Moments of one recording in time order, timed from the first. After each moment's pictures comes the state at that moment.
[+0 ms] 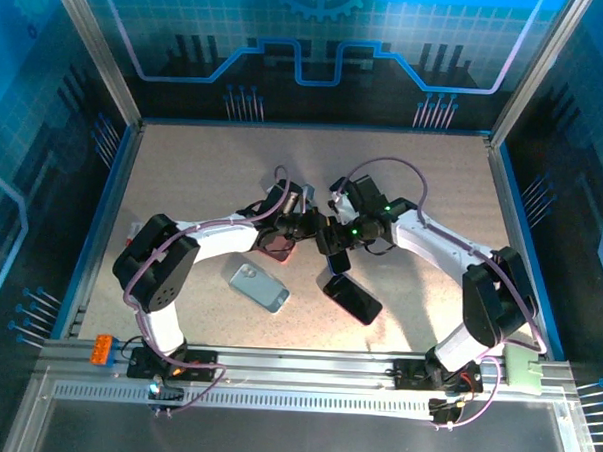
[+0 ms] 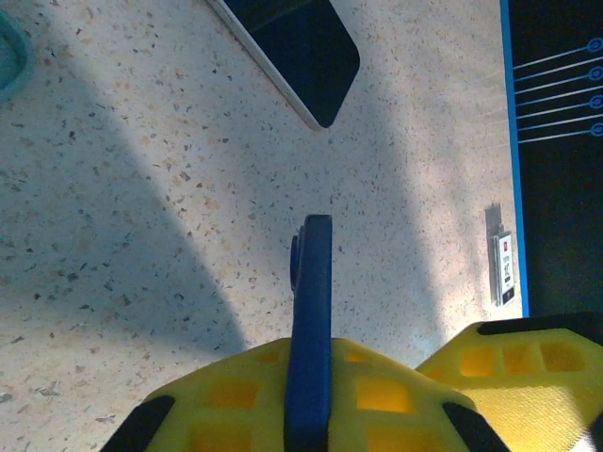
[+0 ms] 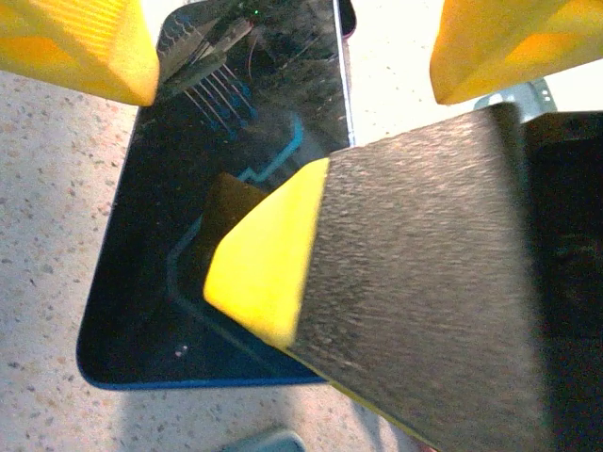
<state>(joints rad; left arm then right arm) -0.60 1.79 1.03 0.08 0.34 -0.87 0.56 1.58 1.12 -0.63 -0.27 0.20</state>
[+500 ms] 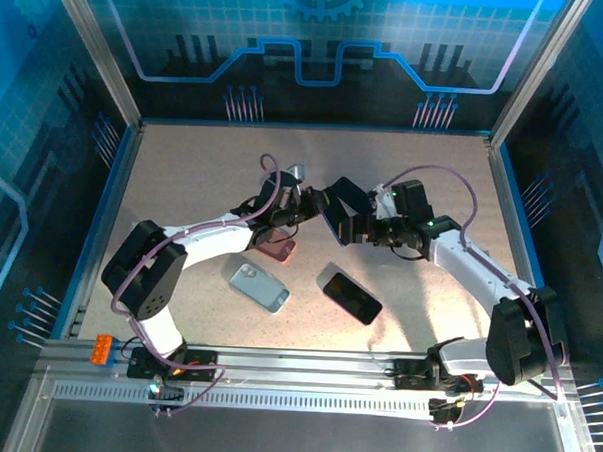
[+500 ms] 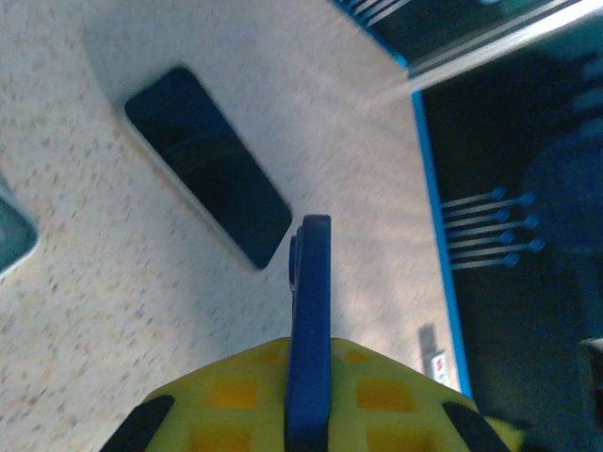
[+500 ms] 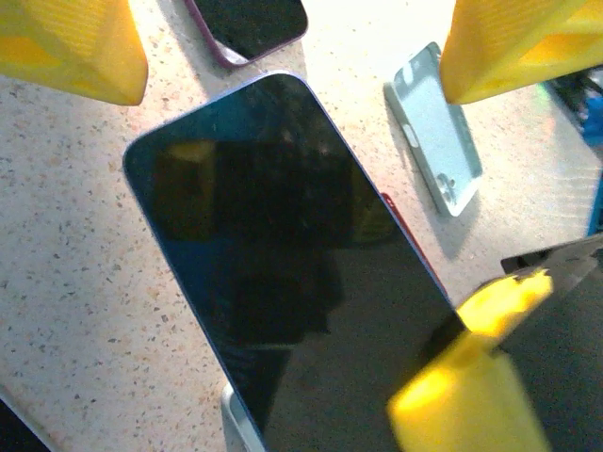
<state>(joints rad) -0.60 1.71 1.02 0.26 0.14 -0.99 0.33 1.35 0.88 -0.41 -0.50 0.39</state>
